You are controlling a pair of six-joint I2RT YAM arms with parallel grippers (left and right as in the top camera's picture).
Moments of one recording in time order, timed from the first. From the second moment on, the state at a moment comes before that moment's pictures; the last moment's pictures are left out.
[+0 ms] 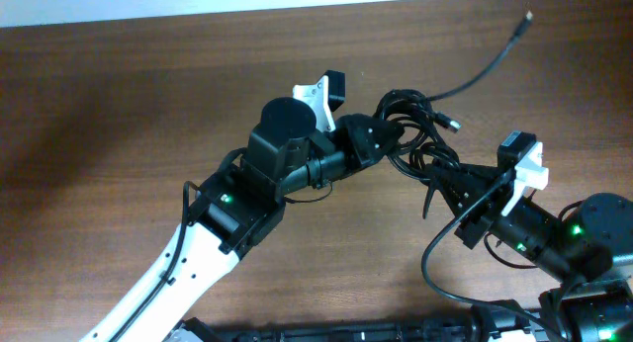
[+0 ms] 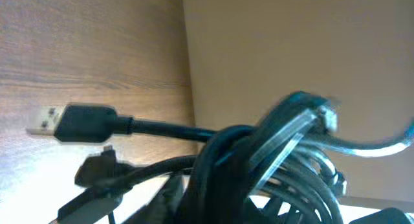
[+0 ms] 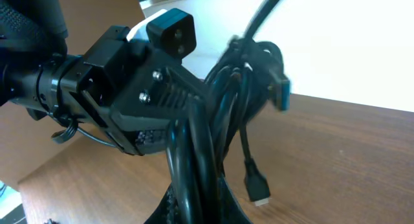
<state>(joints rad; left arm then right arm) -0.71 1.30 1.22 -0.23 0.42 -1.17 0.06 0.58 0.89 -0.49 -0.70 0.18</state>
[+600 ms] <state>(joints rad) -0.72 1.31 1.22 -0.23 0.36 -0.89 0.06 0.58 0.89 -0.53 -0.72 0.17</state>
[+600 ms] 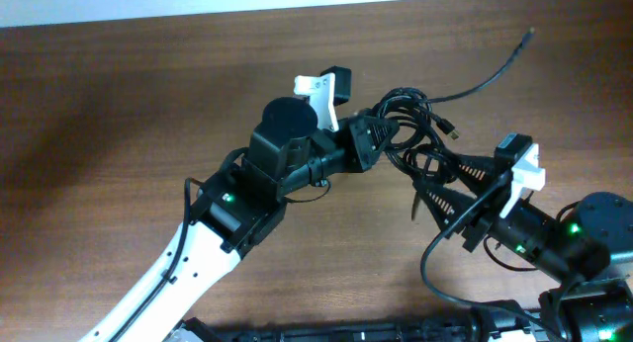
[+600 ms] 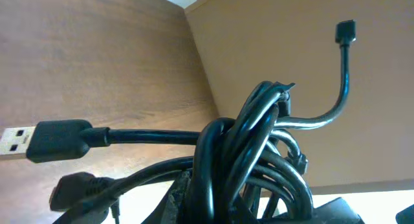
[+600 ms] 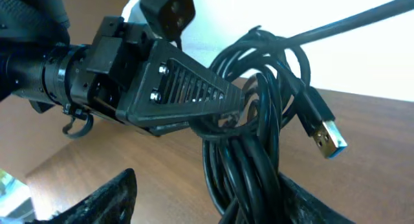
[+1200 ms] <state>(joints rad) -0.72 1.32 1.22 -0.30 0.29 -0.25 0.06 0.58 0.89 -0.66 -0.54 0.09</state>
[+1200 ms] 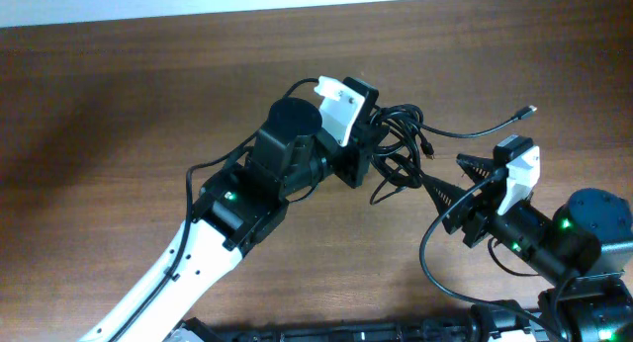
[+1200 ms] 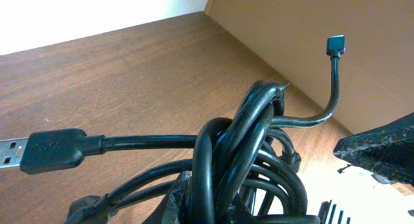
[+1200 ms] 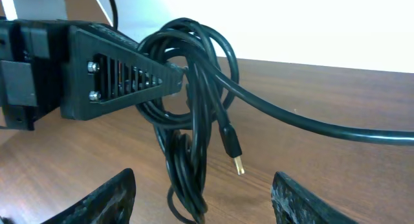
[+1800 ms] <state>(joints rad) -0.72 1.32 1.22 -0.23 0.39 -0.25 0.06 0.58 0.89 -0.65 -0.71 0.09</state>
